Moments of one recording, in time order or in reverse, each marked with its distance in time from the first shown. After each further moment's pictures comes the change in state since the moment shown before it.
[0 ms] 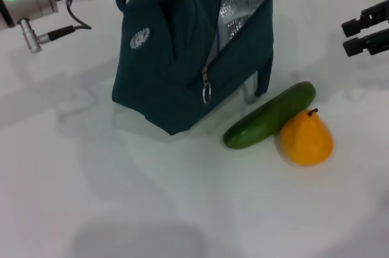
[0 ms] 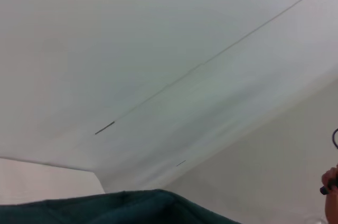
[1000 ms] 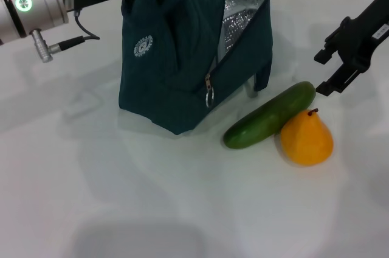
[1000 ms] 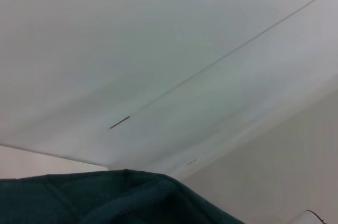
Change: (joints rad) left arm -0.001 -0.005 0.019 -0.050 -0.005 -0.042 0.035; right arm 0.209 0.226 -0.013 -0.229 -0.632 0.043 0.161
